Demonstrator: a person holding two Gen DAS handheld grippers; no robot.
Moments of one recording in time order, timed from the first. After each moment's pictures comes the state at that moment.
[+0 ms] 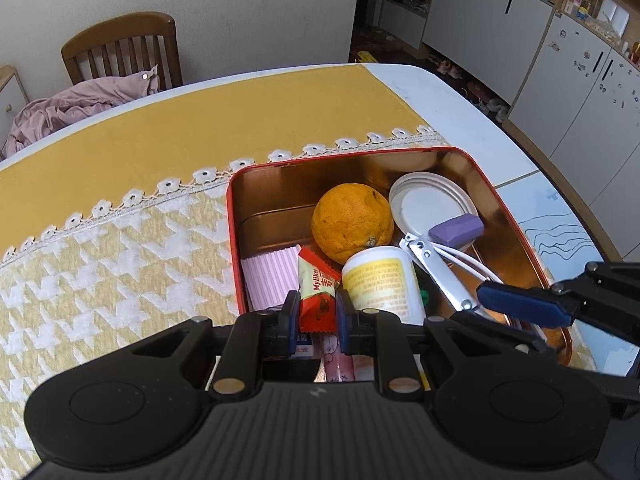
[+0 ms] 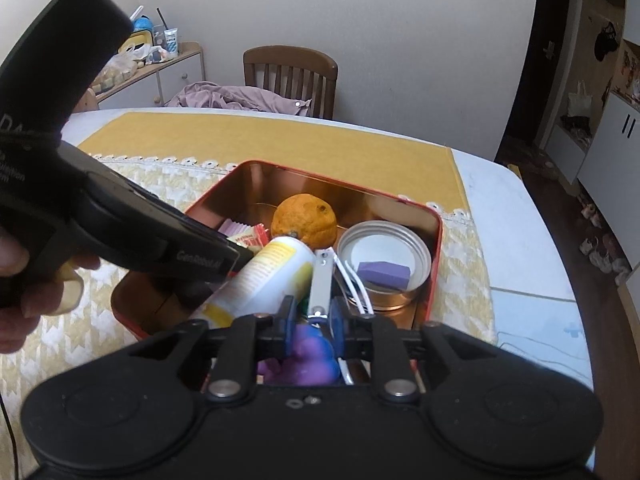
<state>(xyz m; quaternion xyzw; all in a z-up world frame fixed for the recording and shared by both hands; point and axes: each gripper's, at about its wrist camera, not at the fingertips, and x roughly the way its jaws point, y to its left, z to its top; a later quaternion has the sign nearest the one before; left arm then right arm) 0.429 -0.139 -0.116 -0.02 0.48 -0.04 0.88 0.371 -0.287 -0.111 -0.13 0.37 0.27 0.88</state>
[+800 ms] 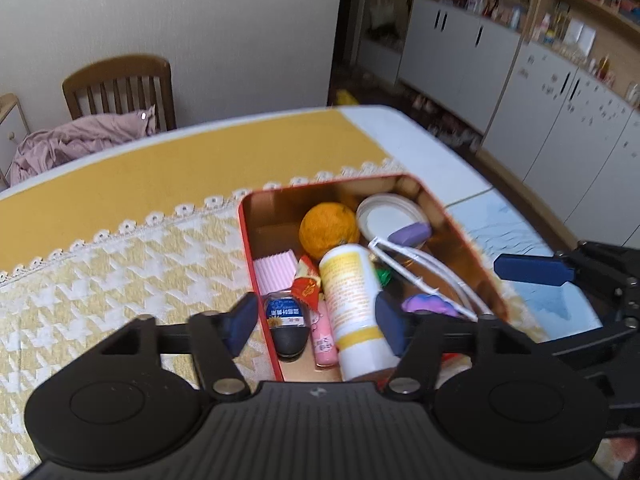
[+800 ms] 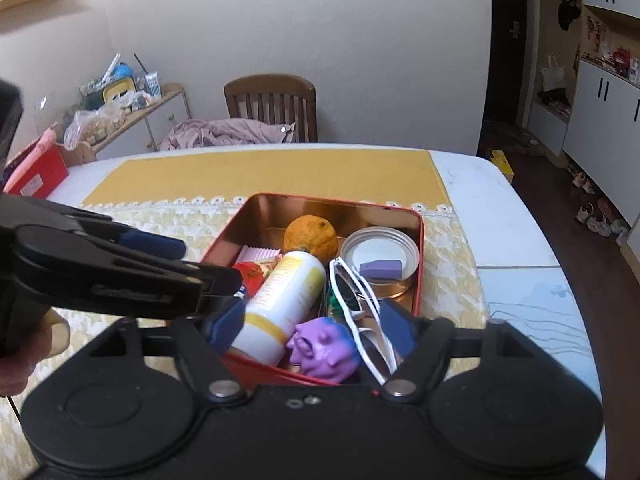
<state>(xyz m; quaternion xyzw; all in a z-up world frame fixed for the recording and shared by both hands) 0.361 -0.127 -0.068 -0.02 0.41 -0.08 0.91 0.340 -0.307 -0.079 -0.04 0.36 0.25 0.90</state>
